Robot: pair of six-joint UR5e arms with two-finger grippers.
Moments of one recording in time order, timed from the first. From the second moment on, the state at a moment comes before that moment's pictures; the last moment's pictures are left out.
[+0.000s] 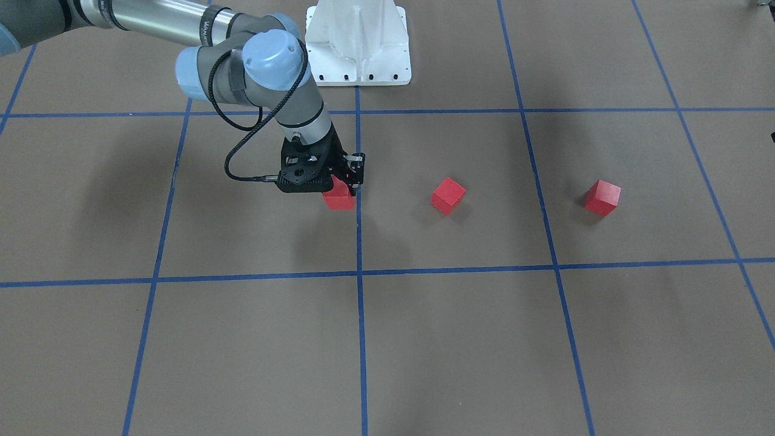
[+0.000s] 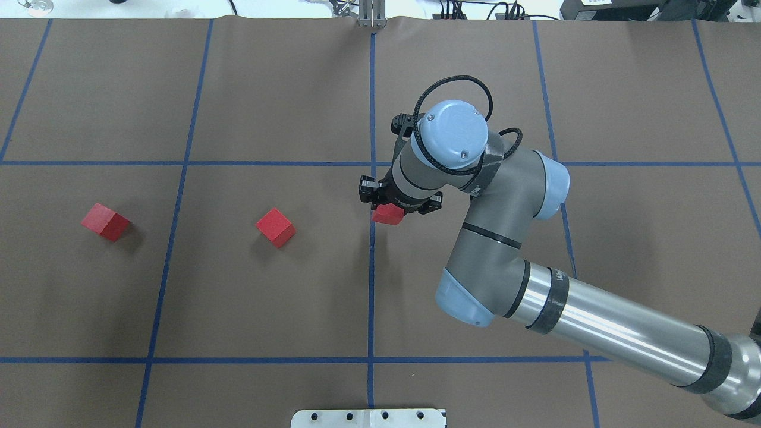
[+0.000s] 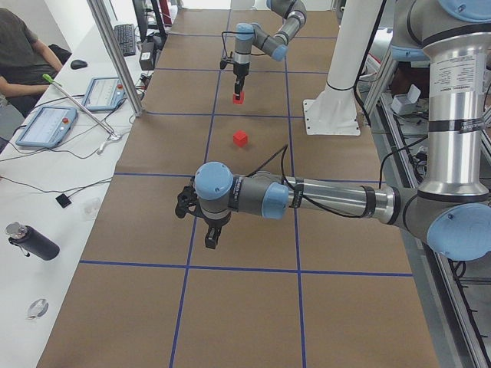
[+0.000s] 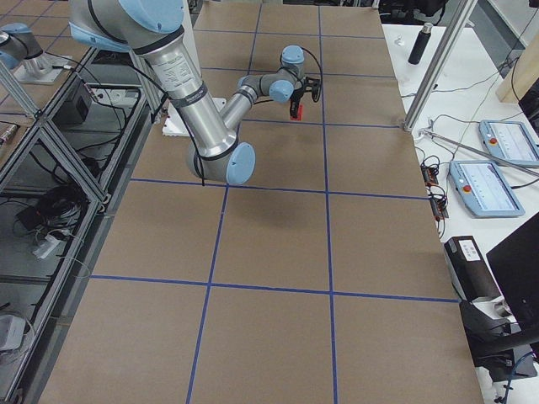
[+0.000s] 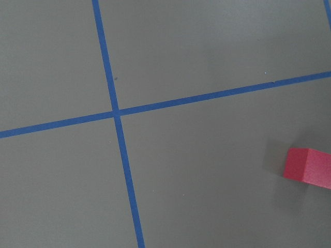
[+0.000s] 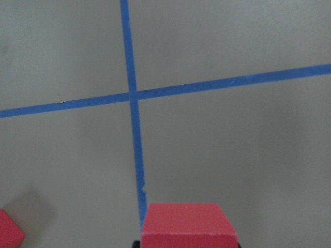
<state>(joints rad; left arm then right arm) -1.54 -1.49 -1.76 -1.64 -2.48 0.05 0.55 -0.85 1.57 -1.36 1.91 1.40</state>
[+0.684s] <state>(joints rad) -1.53 -1.49 -1.75 -1.64 -2.50 0.05 0.49 -0.82 1.51 -1.36 1.89 1.40</state>
